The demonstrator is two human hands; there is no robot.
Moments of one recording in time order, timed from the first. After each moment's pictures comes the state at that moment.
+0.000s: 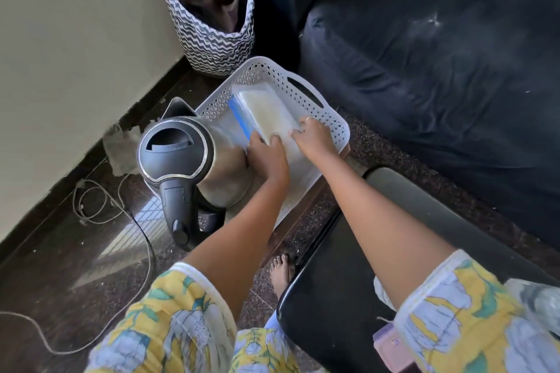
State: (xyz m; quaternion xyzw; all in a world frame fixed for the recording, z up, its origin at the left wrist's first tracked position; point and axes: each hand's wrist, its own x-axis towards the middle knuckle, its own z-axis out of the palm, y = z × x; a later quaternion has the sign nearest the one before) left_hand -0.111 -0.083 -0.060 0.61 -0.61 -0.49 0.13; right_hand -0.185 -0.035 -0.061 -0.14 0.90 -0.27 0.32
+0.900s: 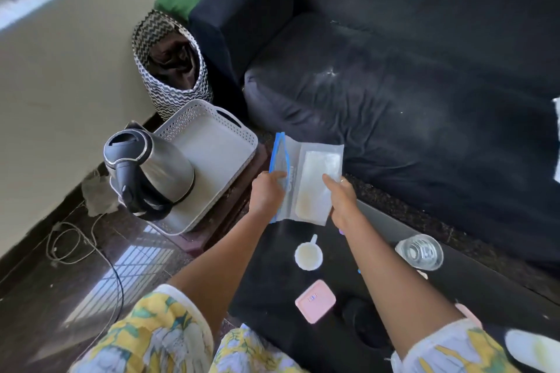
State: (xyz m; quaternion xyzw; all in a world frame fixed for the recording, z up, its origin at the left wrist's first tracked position) left_hand -0.074 0.110 0.057 0.35 -0.84 -0.40 -0.09; right_hand -0.135 0.244 0.033 0.21 0.64 -0.68 0.28
